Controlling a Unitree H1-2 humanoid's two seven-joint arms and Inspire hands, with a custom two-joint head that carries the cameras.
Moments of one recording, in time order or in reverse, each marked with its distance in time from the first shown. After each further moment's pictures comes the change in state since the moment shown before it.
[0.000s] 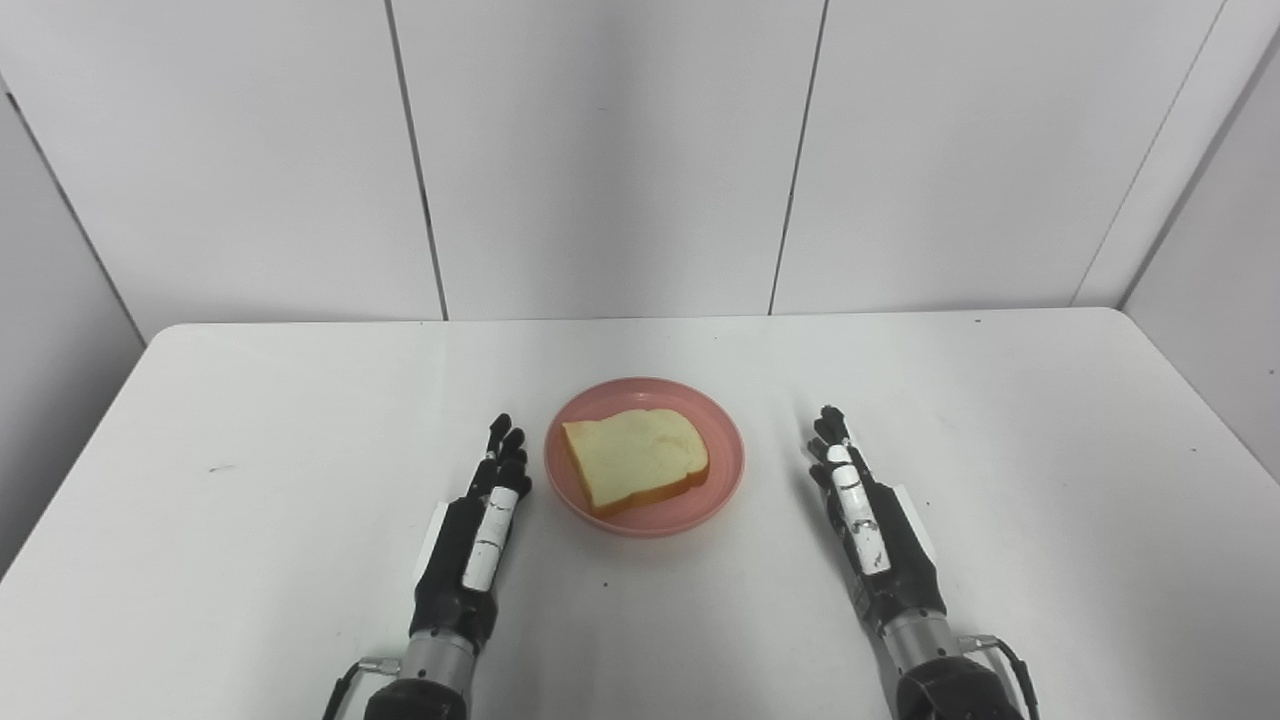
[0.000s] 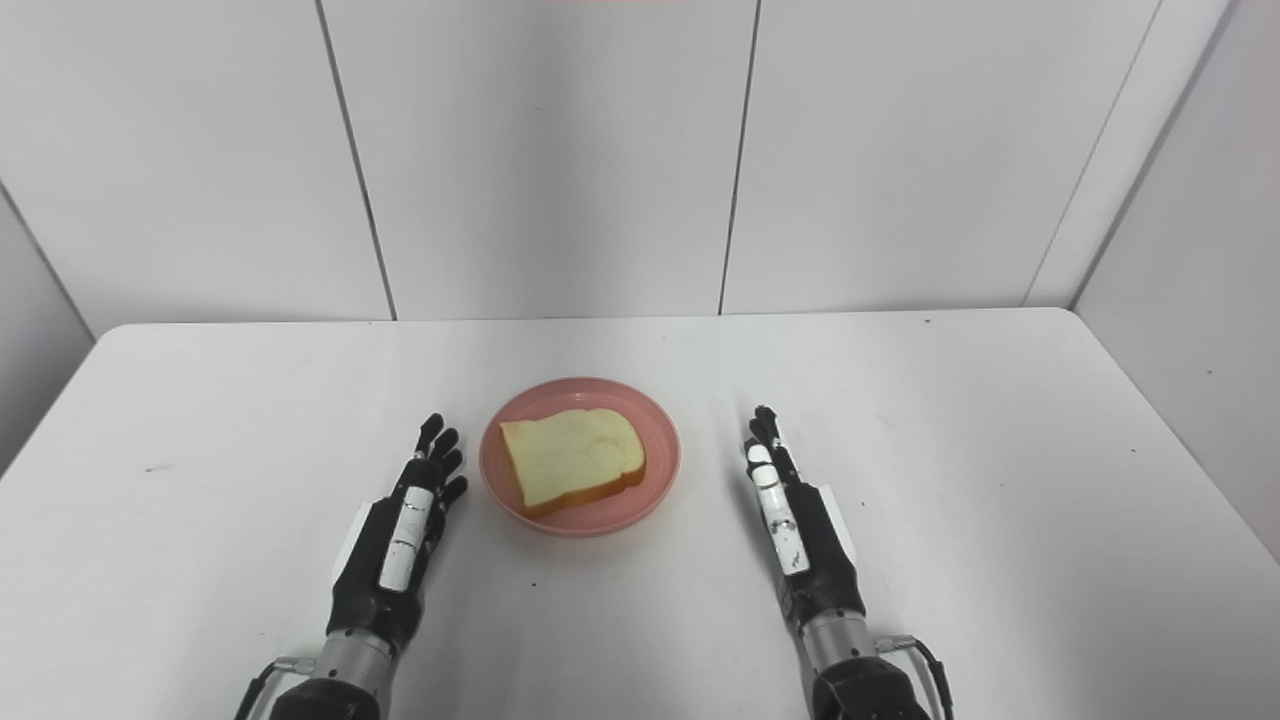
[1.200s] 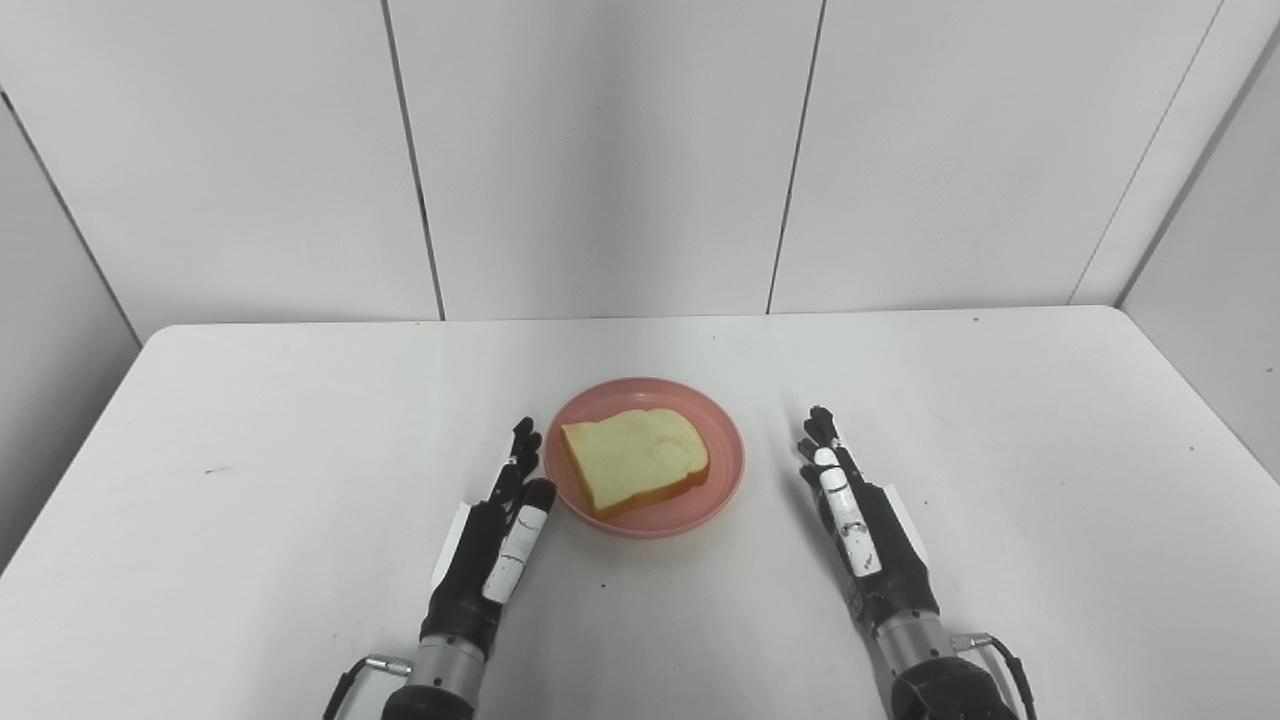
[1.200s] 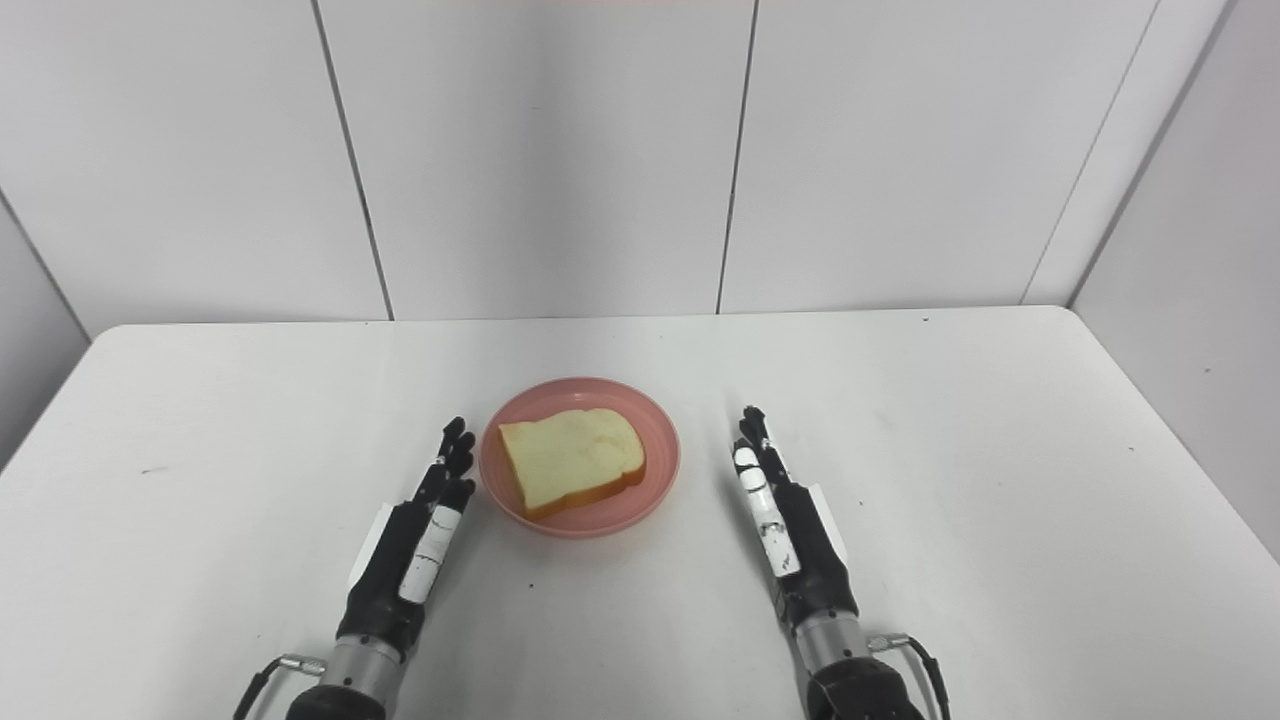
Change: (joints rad) left arm 0.011 0.029 -0.072 -0.028 0.200 -0.023 0.045; right arm 0.005 -0.013 0.028 -0.011 -0.012 0.001 -0.011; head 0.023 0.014
